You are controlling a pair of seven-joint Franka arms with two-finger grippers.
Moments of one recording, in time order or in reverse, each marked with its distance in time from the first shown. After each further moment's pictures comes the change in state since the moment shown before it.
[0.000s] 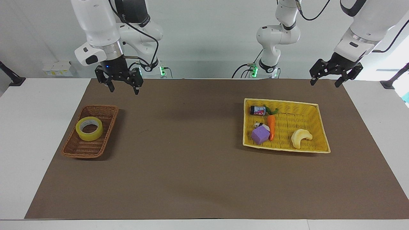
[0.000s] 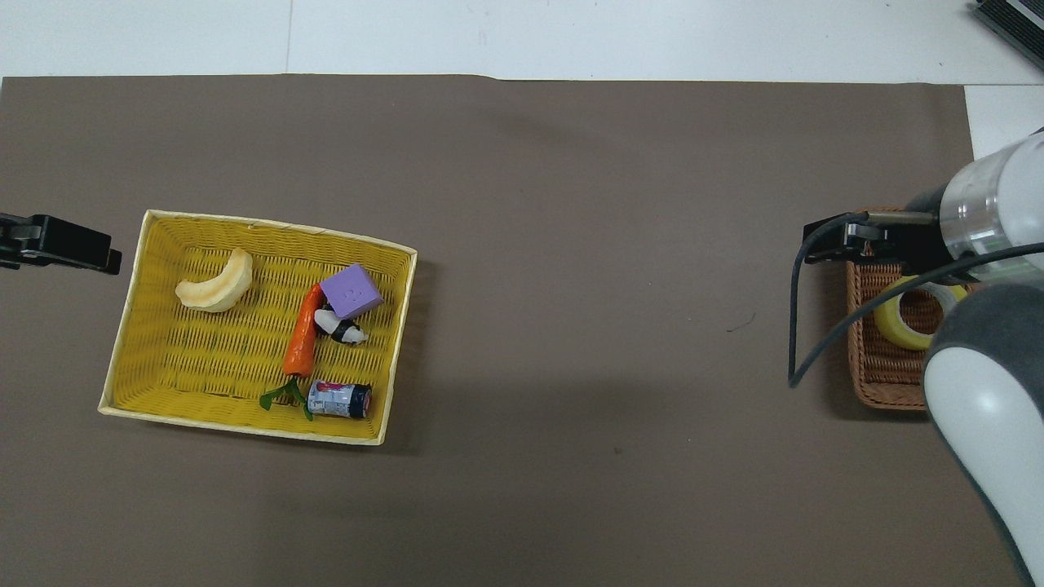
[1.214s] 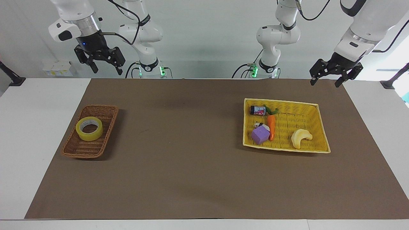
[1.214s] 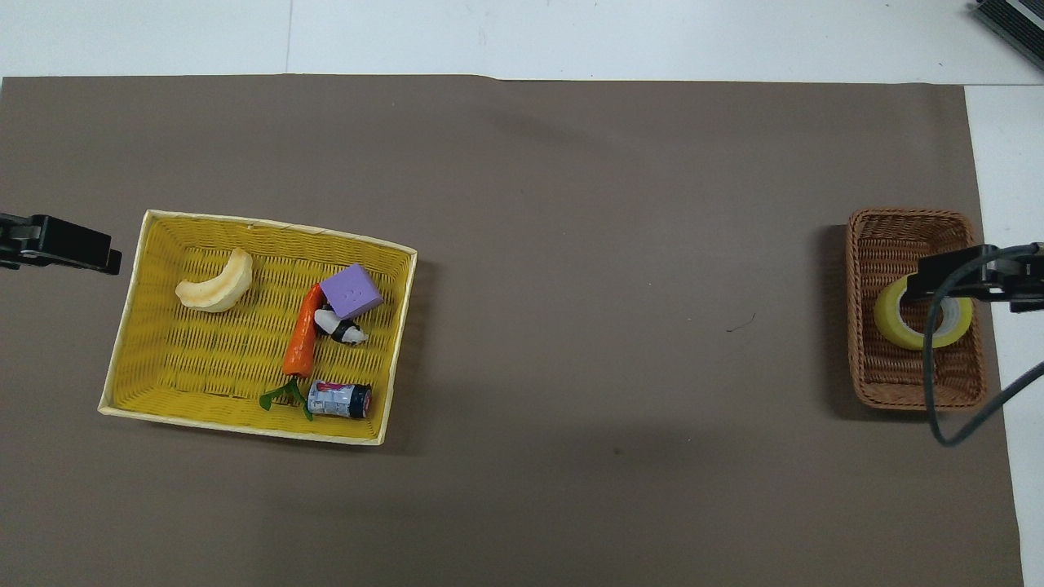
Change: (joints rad) left arm 0.000 0.000 0.000 0.000 0.000 0.000 0.000; right arm -0.107 -0.063 -0.042 0.042 0.047 -0.155 -0.170
